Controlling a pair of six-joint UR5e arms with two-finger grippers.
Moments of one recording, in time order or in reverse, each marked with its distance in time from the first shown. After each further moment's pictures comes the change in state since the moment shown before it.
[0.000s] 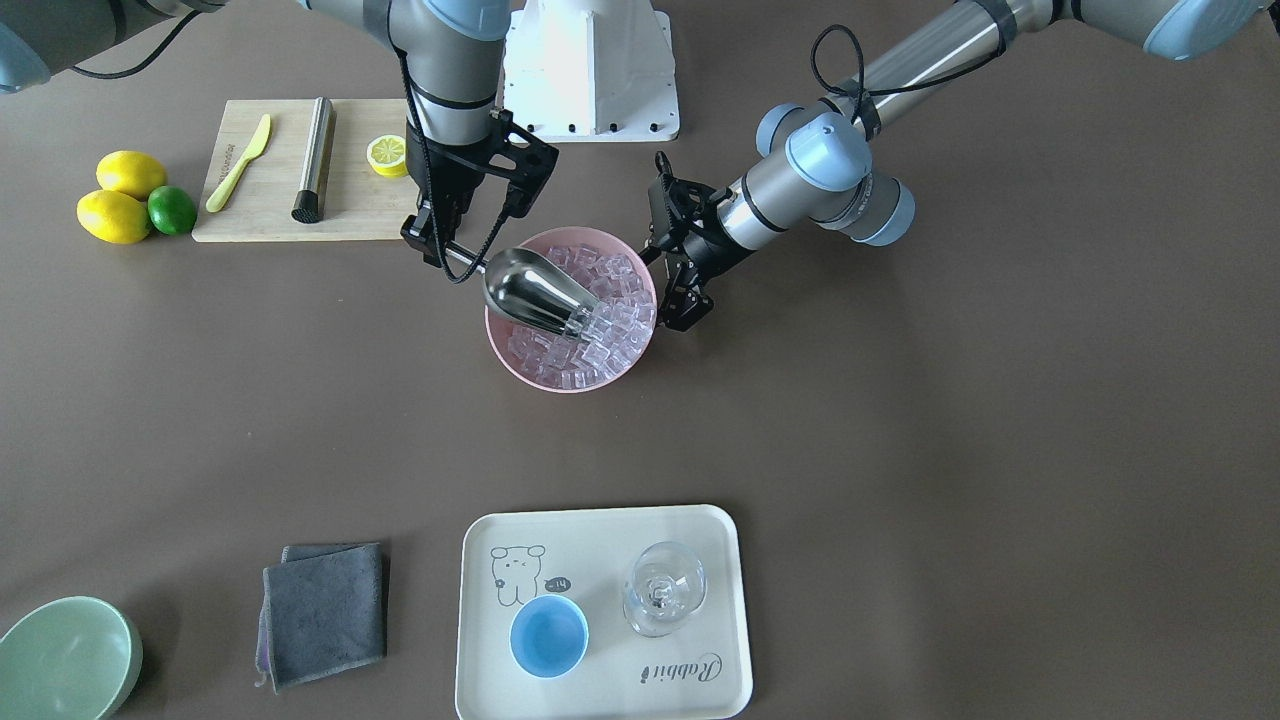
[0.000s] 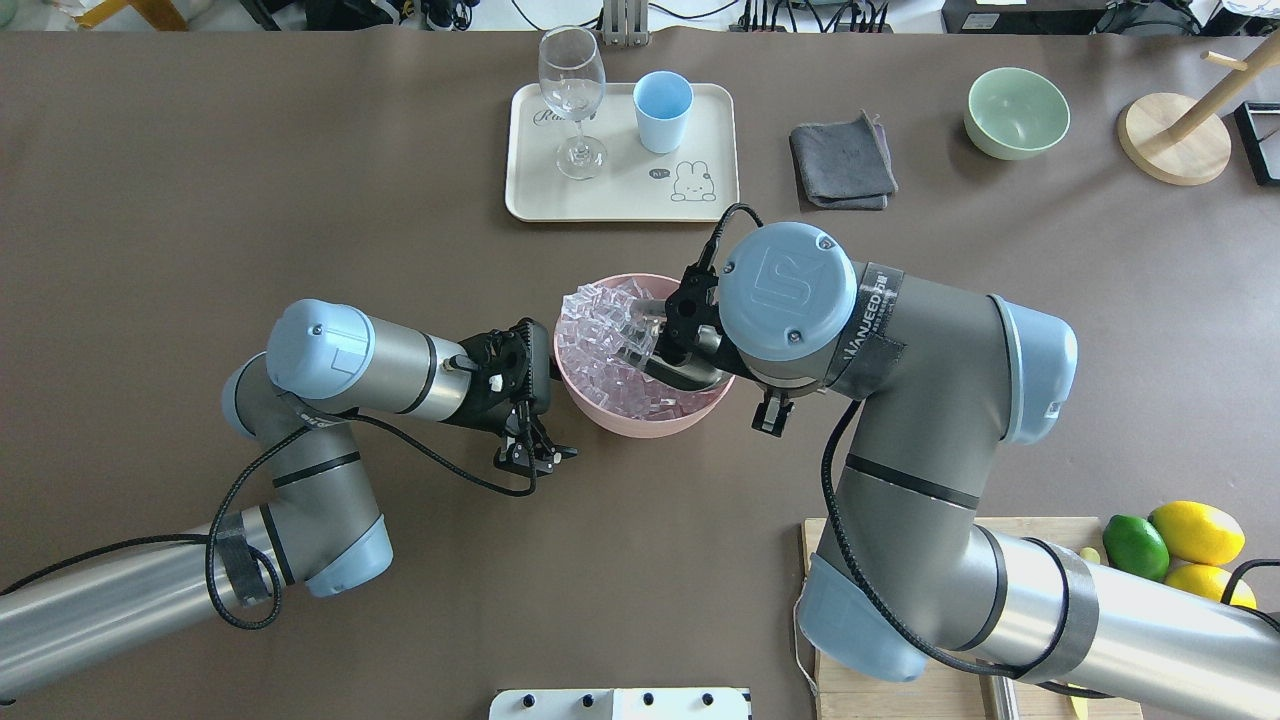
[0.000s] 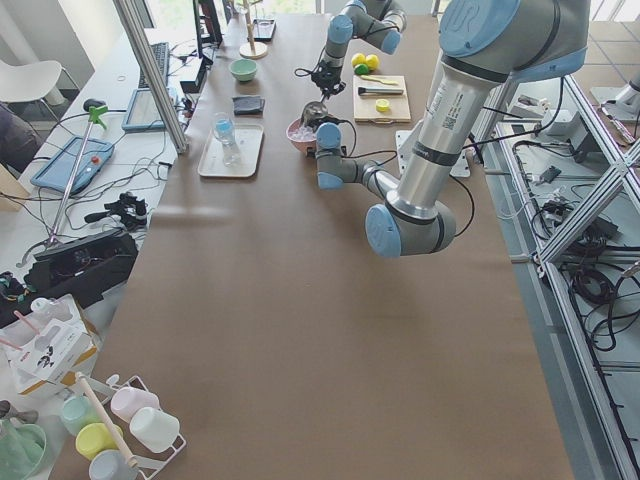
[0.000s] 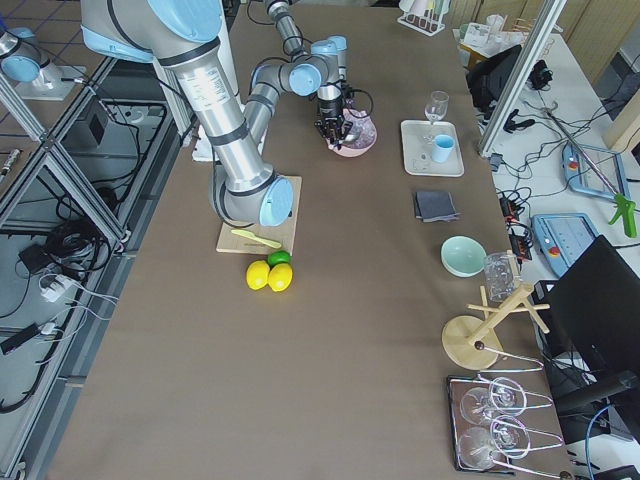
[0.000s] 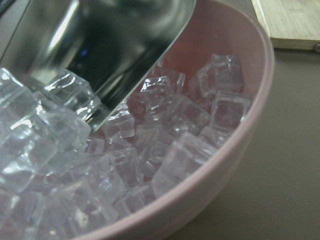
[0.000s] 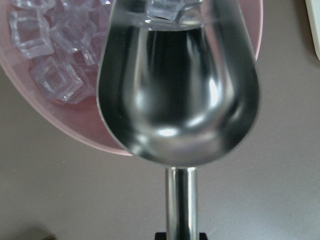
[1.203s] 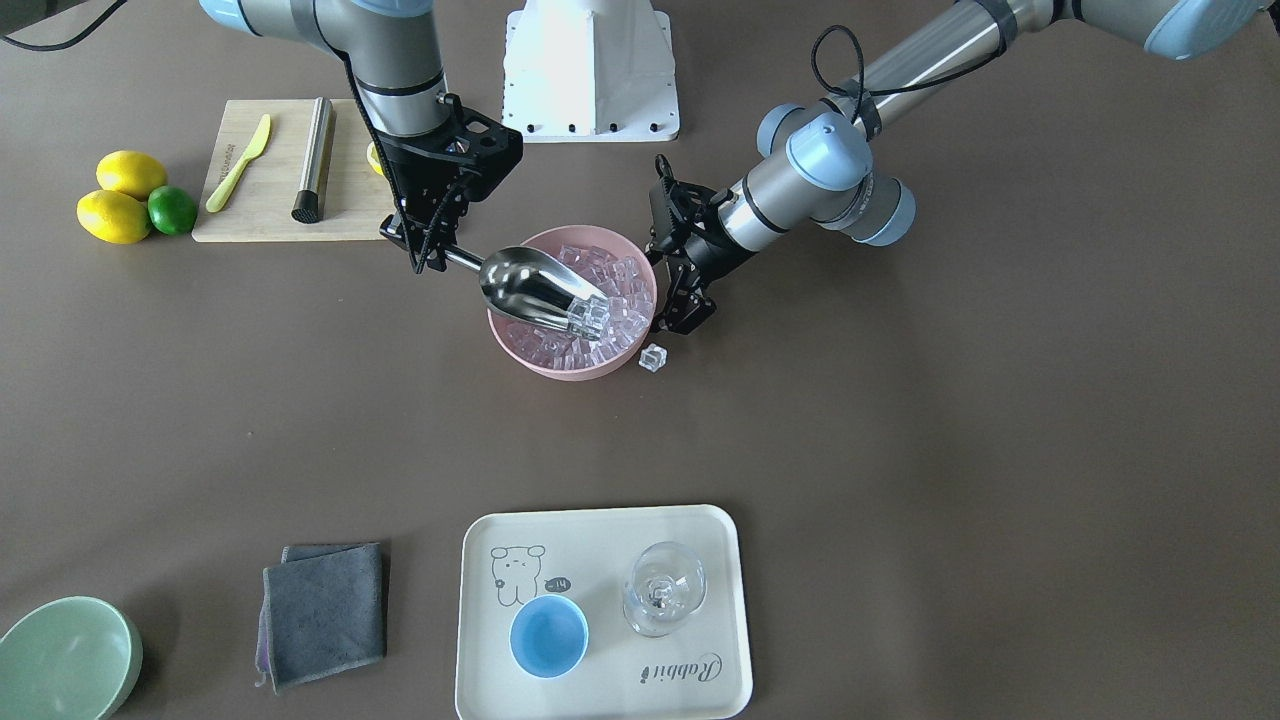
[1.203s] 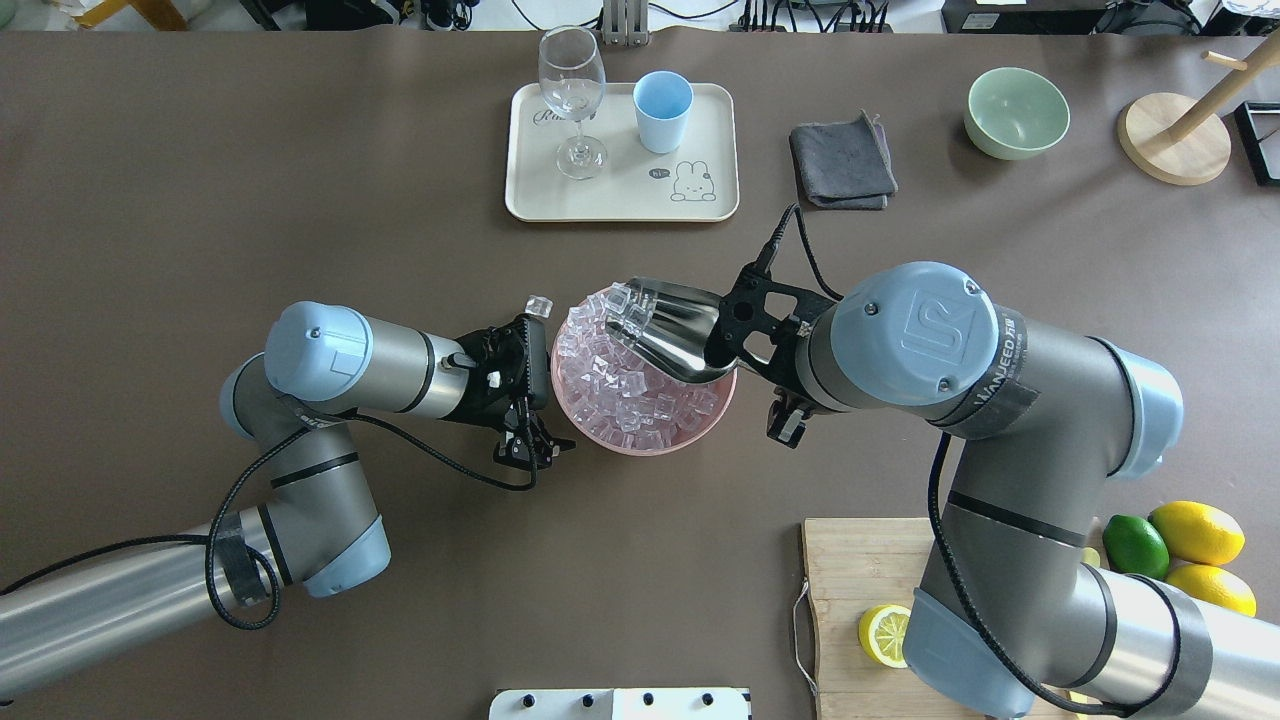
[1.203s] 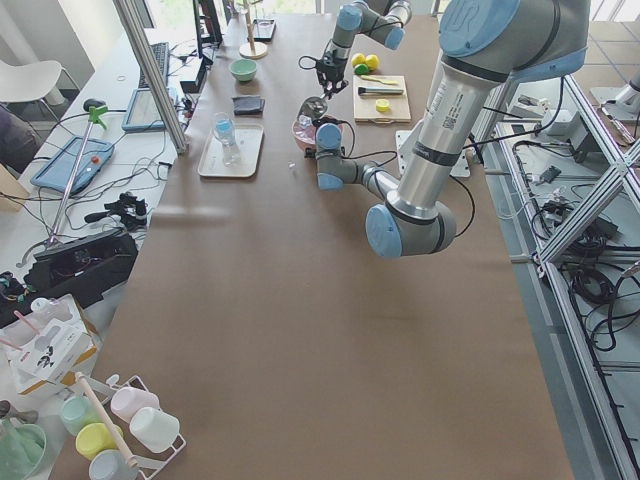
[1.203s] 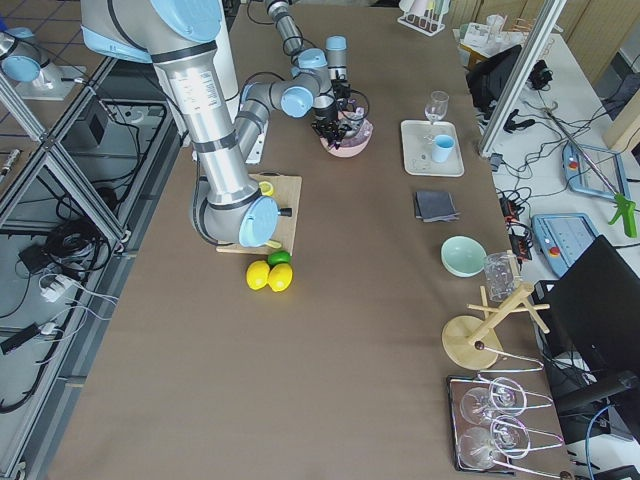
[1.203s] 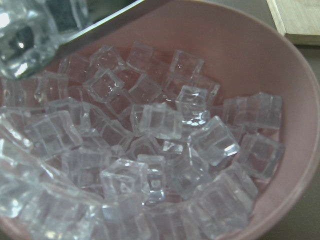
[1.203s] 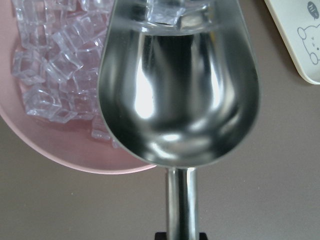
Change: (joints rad) left arm 0.000 0.004 0.001 -0.002 0.036 -0.003; right arm -0.004 -0.180 0.106 0.320 0.010 0.138
